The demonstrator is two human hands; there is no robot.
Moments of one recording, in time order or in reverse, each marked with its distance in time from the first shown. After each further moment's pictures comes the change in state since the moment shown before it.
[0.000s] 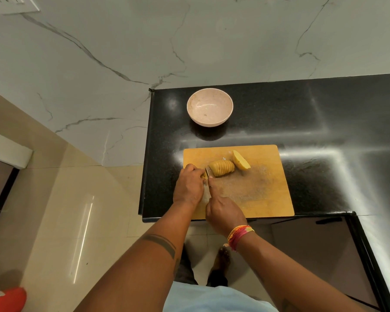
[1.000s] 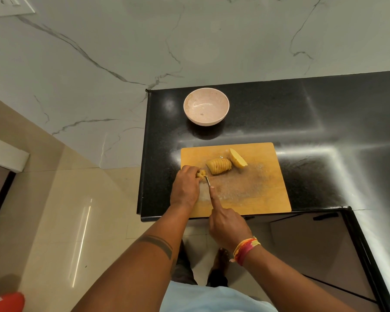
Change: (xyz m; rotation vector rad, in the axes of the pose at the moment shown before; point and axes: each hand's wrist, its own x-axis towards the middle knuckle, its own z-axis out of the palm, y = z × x) left_hand -0.007 -0.006 0.004 -0.063 0.051 -0.003; right_hand -0.040 0.011 -0.001 -0.072 -0.064 -0.011
